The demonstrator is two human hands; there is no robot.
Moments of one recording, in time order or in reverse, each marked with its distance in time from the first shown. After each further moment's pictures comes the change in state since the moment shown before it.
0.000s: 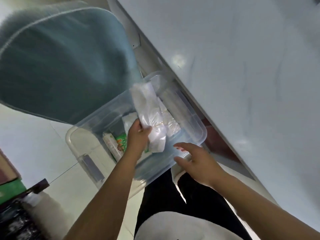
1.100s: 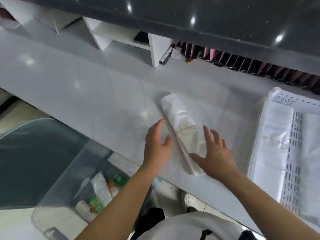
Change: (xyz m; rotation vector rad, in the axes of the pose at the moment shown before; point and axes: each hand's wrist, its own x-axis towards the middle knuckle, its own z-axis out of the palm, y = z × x) left_hand -0.203 0.116 0.282 0.553 -0.249 0.786; right_hand -0.181 0.172 -0.161 -0.069 0.660 0.302
